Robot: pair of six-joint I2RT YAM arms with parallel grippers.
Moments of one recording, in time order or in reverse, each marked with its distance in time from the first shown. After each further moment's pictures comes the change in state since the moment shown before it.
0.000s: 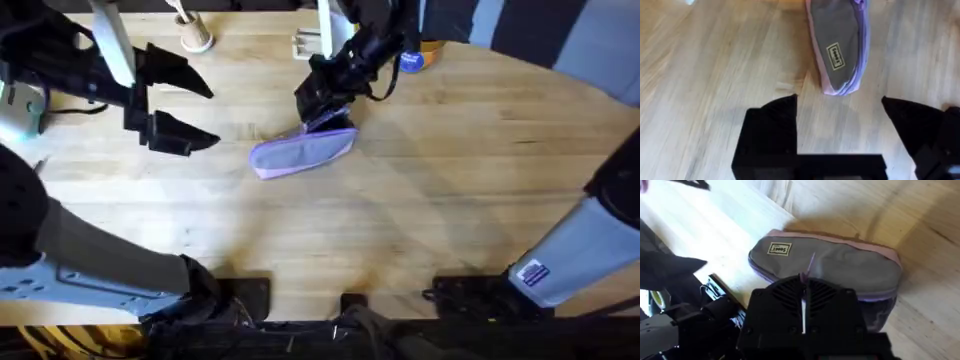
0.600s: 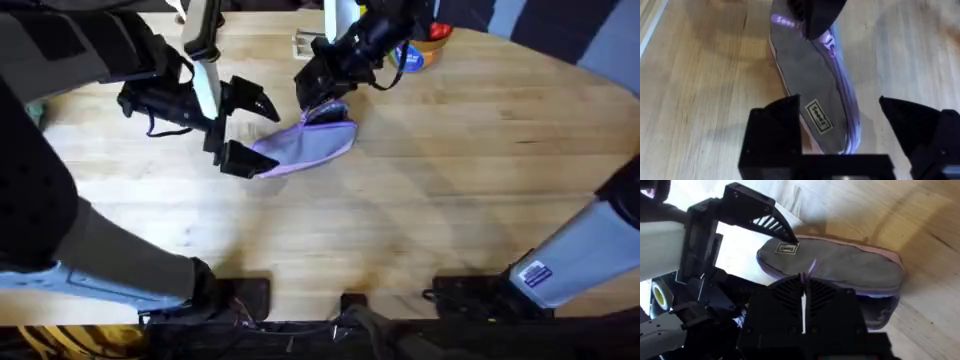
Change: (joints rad) left arm -0.285 0.000 -0.285 0.315 0.135 -0.049; right arm -0.018 -0.032 0.034 -0.004 0.002 0.000
